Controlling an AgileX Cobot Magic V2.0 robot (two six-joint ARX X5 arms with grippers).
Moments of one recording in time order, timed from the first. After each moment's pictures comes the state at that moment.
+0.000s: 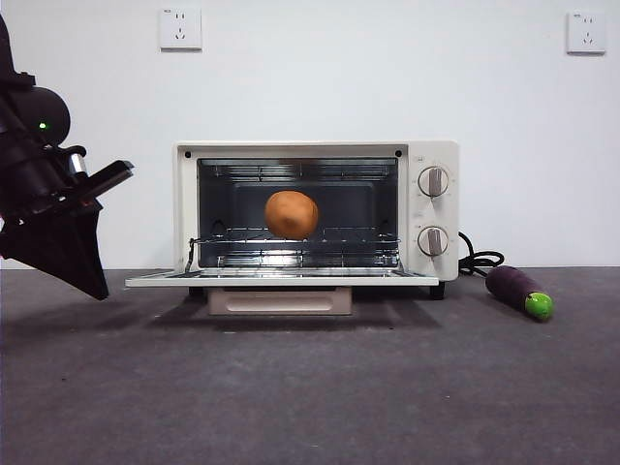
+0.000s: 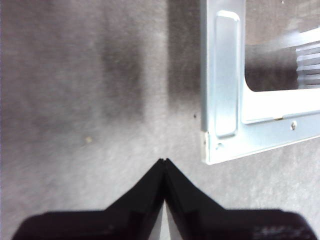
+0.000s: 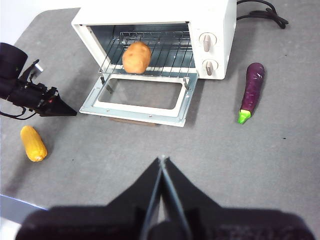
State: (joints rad) left arm -0.06 1.81 1.21 -0.69 0.49 -0.19; right arm 0.88 0.86 1.59 -1.36 0.36 0.49
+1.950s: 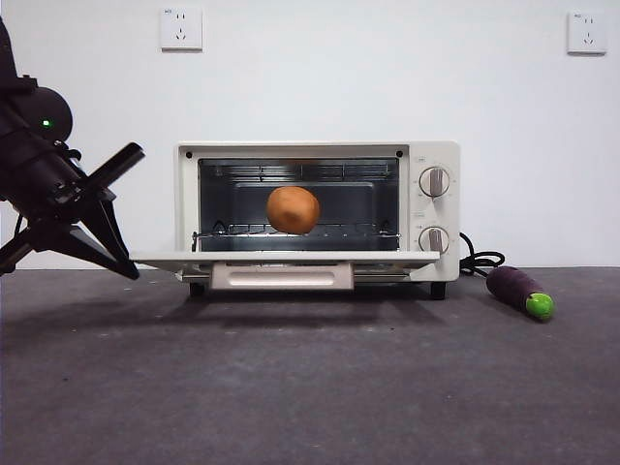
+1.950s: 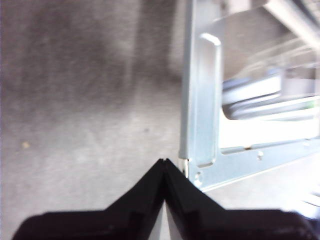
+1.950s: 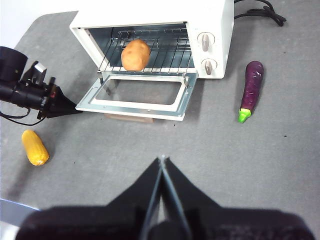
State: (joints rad) left arm -0.05 1.82 1.21 -0.59 0.69 -0.43; right arm 0.88 0.86 1.59 -1.36 0.37 0.52
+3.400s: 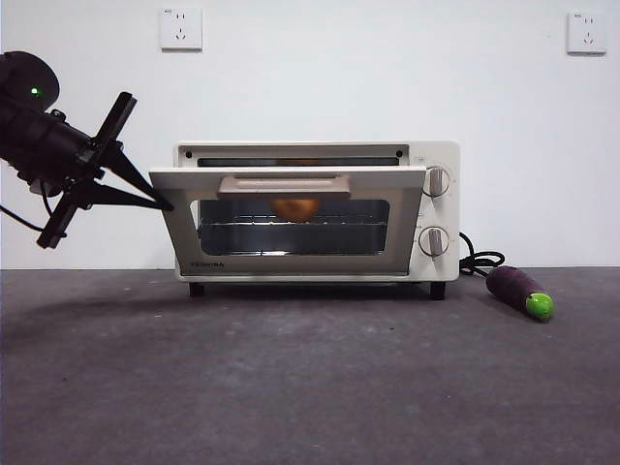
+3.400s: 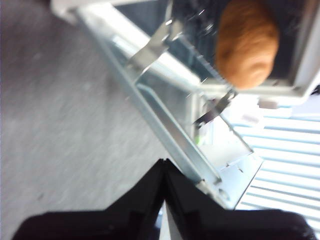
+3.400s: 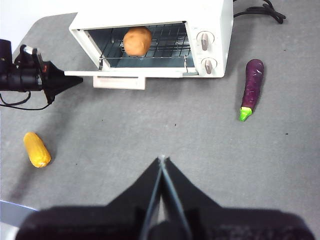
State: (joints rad) left arm 0.00 1.82 1.21 -0.18 0.93 -0.76; right arm 0.88 0.86 1.59 -1.36 0.37 0.54
